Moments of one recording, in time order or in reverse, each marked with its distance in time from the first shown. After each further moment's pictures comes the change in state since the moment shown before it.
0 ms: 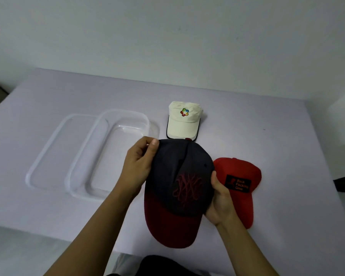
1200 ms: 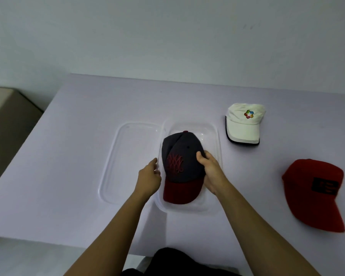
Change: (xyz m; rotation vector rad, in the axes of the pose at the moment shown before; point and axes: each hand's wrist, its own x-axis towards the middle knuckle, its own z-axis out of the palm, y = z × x) left_hand 0.064 -0.118 -0.231 0.485 -0.146 -0.412; right_hand 0.166 0.143 0.158 -0.423 0.285 -0.040
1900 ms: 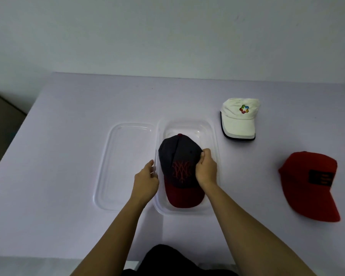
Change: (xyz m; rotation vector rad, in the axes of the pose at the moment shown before) left_hand 0.007 -0.003 -0.001 0.017 -0.037 -0.007; right_hand 0.024 0.022 0.008 -0.816 0.489 -0.296
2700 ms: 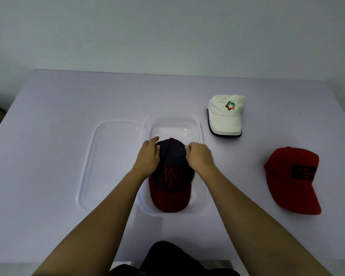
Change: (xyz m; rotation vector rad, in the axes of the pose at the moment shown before) left_hand 0.050 0.047 0.026 0.190 -0.019 0.295; right_hand 0.027 -0.022 -0.041 -0.528 -0.229 -0.124
